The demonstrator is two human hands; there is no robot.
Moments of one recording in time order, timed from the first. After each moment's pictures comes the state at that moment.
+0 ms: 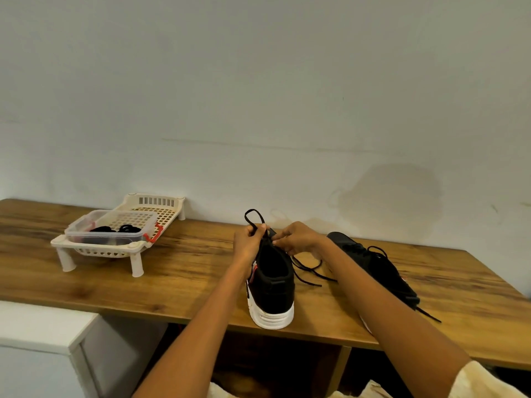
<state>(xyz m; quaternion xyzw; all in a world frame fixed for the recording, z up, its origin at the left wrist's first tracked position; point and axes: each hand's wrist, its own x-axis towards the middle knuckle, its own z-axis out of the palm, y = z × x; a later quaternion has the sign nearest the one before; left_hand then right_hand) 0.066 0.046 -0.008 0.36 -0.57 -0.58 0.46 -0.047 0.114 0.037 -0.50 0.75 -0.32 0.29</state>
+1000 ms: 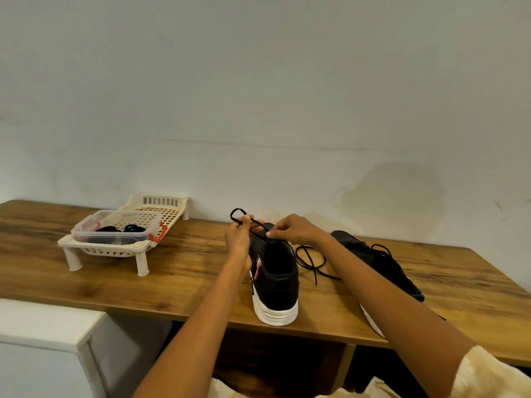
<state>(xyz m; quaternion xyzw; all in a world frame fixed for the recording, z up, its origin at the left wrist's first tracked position) 0.080 0.039 0.001 0.33 -0.41 -0.68 0.51 -0.037 0.108 0.048 -0.60 0.74 -0.24 0.15</state>
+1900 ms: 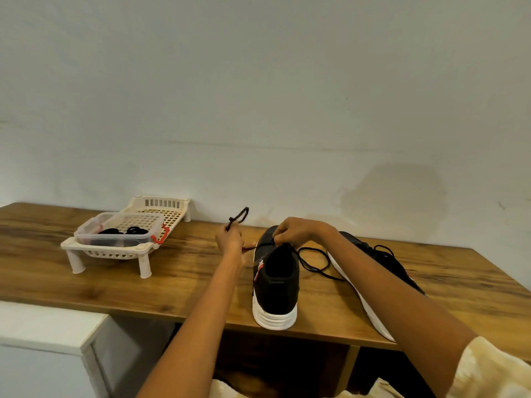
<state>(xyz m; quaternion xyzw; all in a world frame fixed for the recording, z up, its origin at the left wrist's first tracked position) 0.094 0.025 0.002 0.41 -0.37 -0.66 0.50 -0.034 0.102 0.062 -0.58 0.76 -0.13 0.25</state>
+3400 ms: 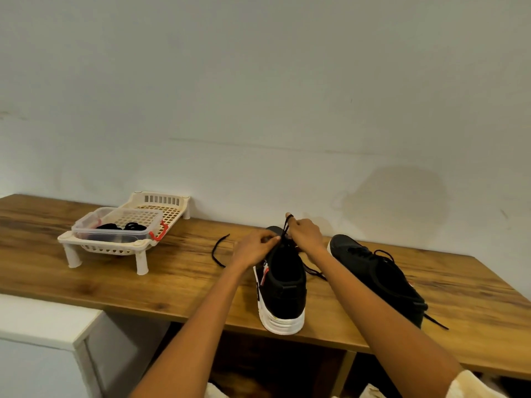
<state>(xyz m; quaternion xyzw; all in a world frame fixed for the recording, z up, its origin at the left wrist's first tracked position) 0.079 0.029 -0.014 0.32 -0.86 -0.30 0.25 -0.031 0.105 0.031 -0.42 0.80 -0.41 0.10</state>
